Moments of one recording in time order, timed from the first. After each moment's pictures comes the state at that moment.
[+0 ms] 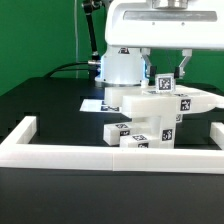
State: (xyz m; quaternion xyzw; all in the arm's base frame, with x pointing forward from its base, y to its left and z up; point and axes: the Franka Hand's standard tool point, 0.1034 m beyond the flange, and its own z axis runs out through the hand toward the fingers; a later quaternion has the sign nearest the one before) arm 0.591 0.028 0.130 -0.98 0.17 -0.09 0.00
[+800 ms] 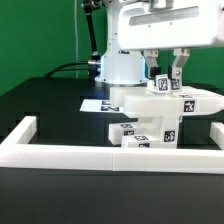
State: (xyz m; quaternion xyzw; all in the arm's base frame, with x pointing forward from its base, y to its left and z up) arm 0.592 0.027 0.129 -0.87 0.48 -0.08 0.04
